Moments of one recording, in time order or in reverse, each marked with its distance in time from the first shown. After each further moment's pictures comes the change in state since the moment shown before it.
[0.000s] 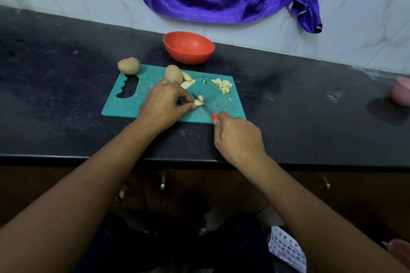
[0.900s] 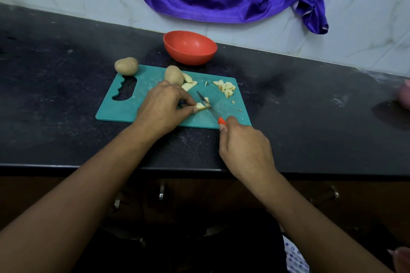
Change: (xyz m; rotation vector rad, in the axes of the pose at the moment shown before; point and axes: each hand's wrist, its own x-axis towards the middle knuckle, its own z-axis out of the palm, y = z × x) left_hand -0.001 0.005 -0.004 0.004 -0.008 0.026; right_hand -0.009 0.001 0.002 0.006 0.046 0.029
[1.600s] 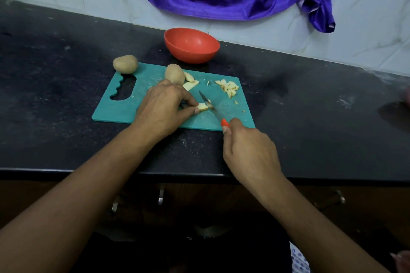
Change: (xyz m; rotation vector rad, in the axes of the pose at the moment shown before) left_hand -0.001 0.007 -0.004 0.042 0.001 -0.001; right_hand 0.001 0.003 0.001 0.027 0.002 -0.016
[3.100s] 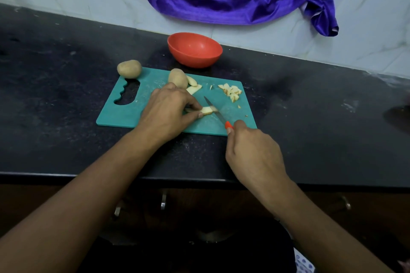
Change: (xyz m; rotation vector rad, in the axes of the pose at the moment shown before) left_hand 0.003 -0.002 0.001 0.037 0.009 0.065; right_hand 0.006 -0.003 -0.005 -0.035 -0.019 0.044
